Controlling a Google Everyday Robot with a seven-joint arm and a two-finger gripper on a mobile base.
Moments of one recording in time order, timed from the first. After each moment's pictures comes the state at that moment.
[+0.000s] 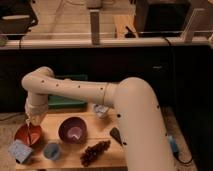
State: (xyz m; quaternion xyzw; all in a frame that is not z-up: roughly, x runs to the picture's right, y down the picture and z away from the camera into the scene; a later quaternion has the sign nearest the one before) arm -0.359 0.156 0.697 -0.06 -0.47 -0.75 0.45
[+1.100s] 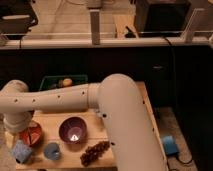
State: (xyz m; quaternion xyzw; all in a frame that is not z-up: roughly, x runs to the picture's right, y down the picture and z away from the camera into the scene) arm -0.401 0.215 0.664 0.03 -0.42 -0.88 0.24
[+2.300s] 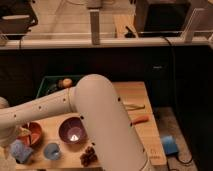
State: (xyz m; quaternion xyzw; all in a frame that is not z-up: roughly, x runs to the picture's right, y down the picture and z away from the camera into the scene) arm -0.429 0.254 0.678 -0.03 -0.37 -0.89 0.25
